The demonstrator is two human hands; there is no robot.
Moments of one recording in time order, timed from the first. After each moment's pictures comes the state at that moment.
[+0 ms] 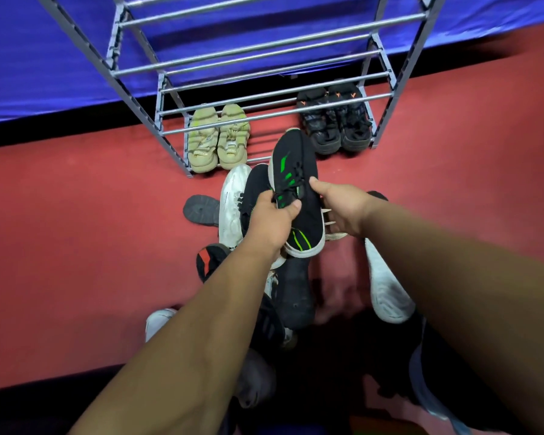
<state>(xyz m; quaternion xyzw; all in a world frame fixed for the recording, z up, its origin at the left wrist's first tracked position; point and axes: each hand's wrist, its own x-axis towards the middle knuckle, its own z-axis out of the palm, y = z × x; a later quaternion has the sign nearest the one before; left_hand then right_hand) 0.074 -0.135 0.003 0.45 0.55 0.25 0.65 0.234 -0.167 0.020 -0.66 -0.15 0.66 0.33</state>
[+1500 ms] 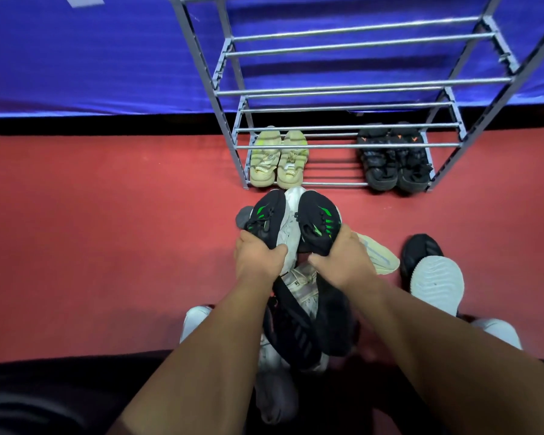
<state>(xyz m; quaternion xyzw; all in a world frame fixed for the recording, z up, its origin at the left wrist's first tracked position) -0.046 -0.123 0.003 0.54 0.77 0.12 0.32 0.125 -0.180 0.015 -0.81 -0.45 0.32 0.17</state>
